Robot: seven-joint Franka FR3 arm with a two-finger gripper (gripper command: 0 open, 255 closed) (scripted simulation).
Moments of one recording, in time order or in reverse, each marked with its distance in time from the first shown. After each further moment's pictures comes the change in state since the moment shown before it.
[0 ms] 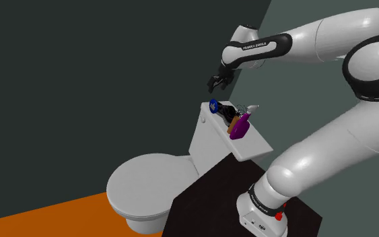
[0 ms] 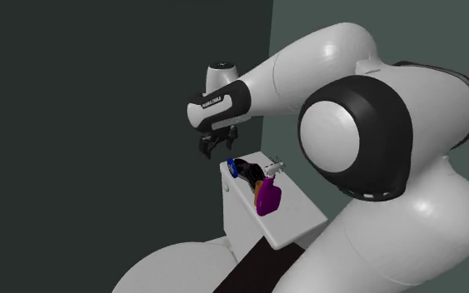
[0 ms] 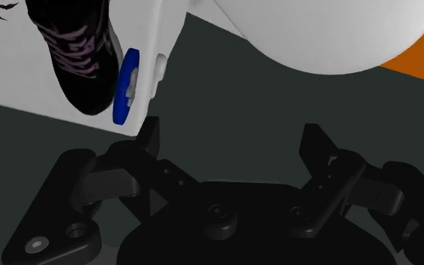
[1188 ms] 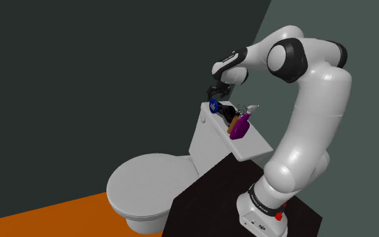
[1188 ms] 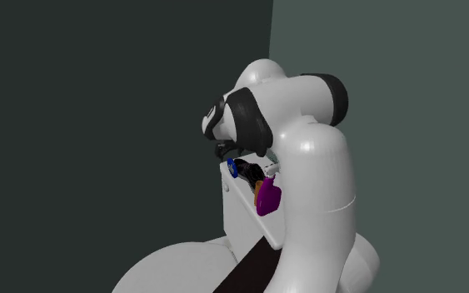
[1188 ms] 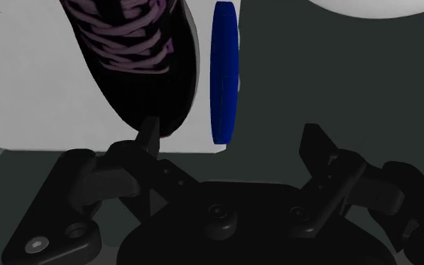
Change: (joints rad) arm -0.128 0.545 -0.057 0.280 0.335 0.246 -0.164
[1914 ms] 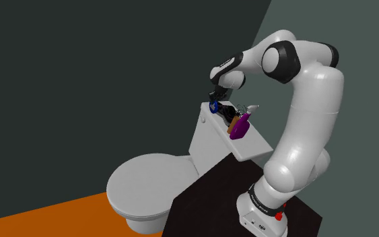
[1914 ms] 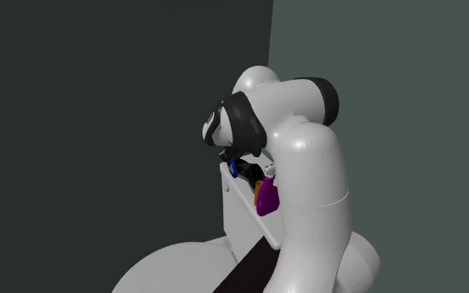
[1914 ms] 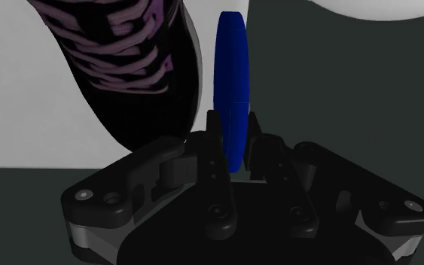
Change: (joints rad) arm -0.019 0.059 0.021 0.000 0.039 0.057 -0.031
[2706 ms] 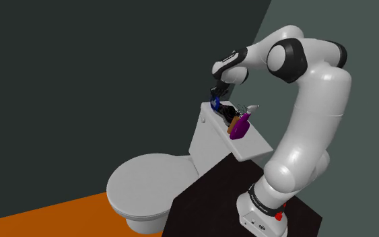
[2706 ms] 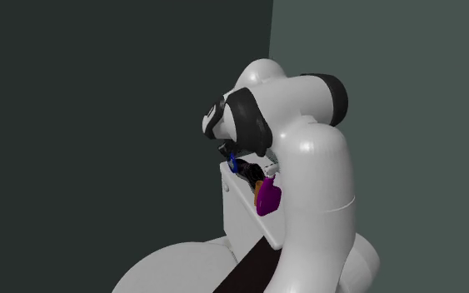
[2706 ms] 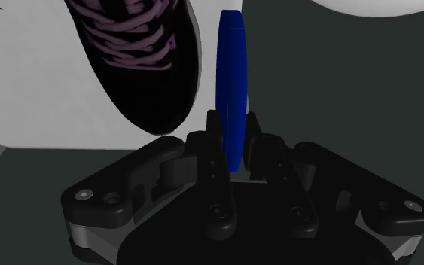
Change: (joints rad) arm 0.017 -0.056 -0.022 0.009 -0.038 -0.063 0.030
